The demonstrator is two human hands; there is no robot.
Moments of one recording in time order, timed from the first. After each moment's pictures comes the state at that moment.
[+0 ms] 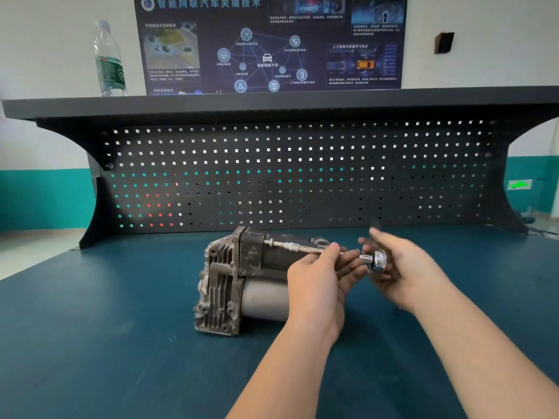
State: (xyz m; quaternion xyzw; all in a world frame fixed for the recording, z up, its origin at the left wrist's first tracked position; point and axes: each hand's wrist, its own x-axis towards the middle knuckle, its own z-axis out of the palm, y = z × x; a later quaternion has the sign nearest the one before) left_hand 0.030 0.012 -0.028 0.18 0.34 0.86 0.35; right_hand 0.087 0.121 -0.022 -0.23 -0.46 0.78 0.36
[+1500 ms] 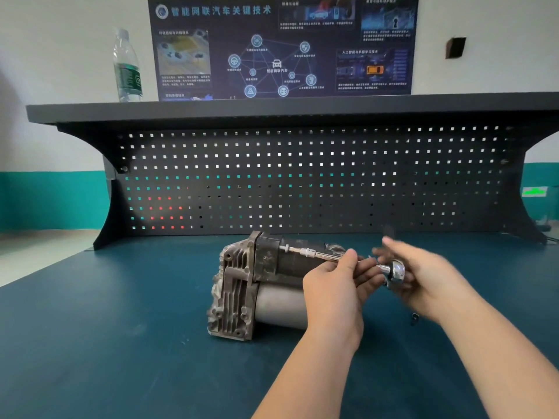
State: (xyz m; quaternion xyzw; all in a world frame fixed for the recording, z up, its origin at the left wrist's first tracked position) left_hand 0.033 0.011 -0.027 0.16 0.33 0.86 0.36; right_hand 0.091 0.121 -0.022 -0.24 -0.51 0.74 0.37
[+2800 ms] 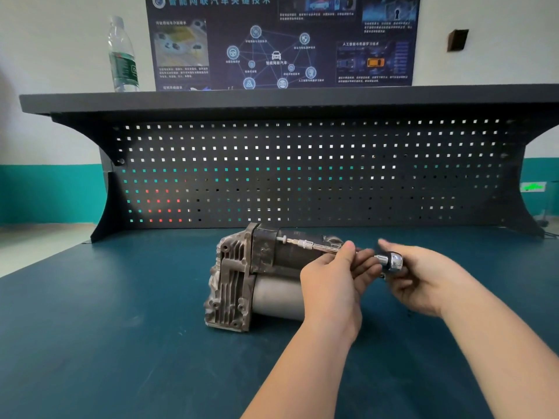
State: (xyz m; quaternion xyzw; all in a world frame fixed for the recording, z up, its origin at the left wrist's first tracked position) left_hand 0.033 0.013 -0.030 0.16 0.32 0.86 0.36; right_hand 0.091 0.121 -0.022 -0.28 -0.49 0.77 0.30
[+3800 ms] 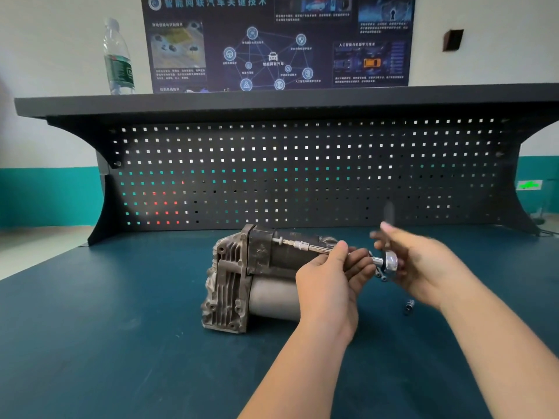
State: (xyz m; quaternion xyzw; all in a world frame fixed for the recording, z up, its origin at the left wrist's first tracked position) left_hand 0.034 0.011 -0.028 0.15 0.31 0.87 0.36; right_hand 0.097 0.126 -0.019 -0.24 -0.57 0.71 0.35
